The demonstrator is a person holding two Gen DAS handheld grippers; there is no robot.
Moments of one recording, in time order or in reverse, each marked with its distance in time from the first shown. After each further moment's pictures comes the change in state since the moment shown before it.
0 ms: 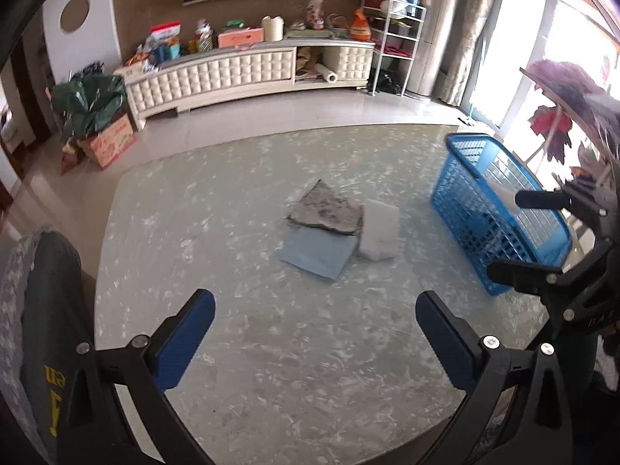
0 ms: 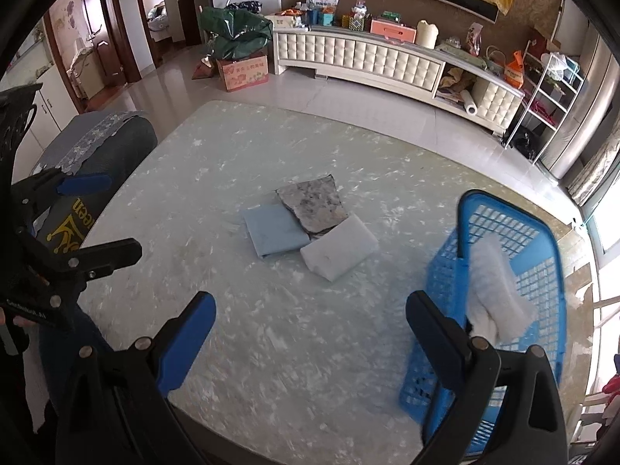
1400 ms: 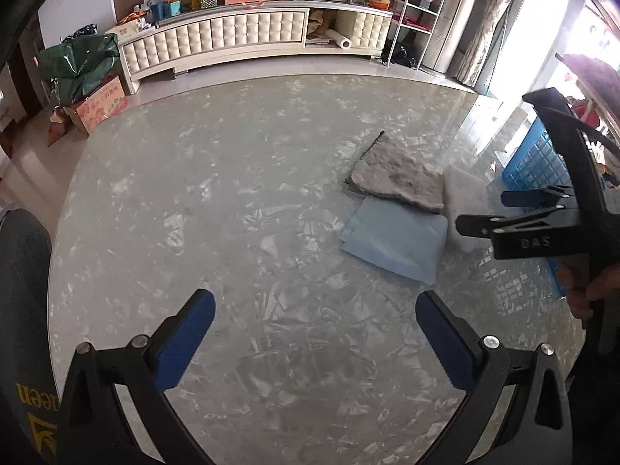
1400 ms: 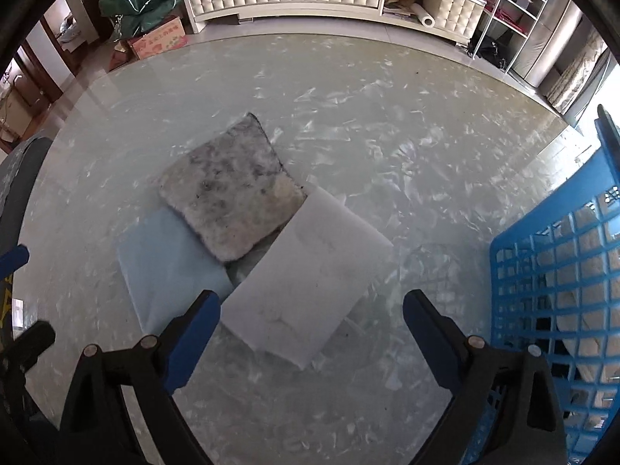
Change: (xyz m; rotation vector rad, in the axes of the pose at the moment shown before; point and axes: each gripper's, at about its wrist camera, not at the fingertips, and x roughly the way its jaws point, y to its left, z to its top) left arm 0.132 0.080 -0.011 -0.046 0.111 -0.031; right arm 0.163 -0.046 0.030 0.255 0.222 -0.103
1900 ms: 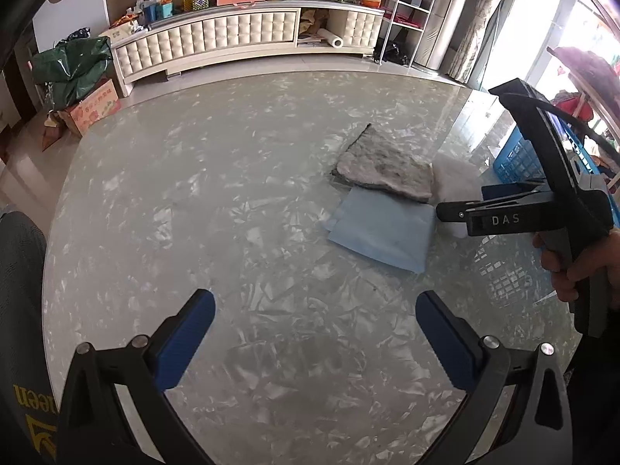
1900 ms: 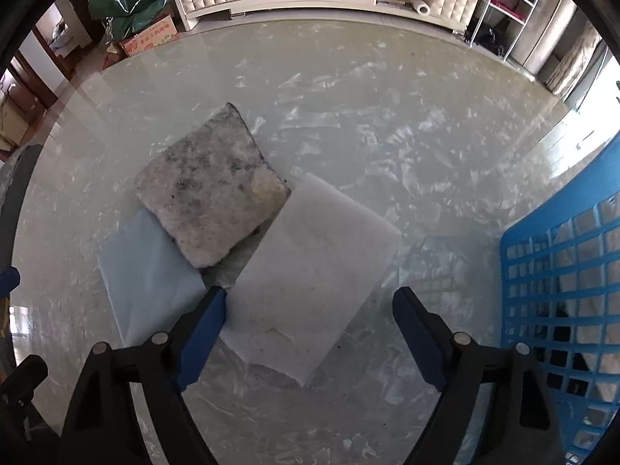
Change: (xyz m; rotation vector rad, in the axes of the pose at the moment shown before) left arm -0.001 -0.011 -0.008 0.021 0.000 -0.018; right arm 0.016 -0.013 -0.001 0.031 0.022 0.014
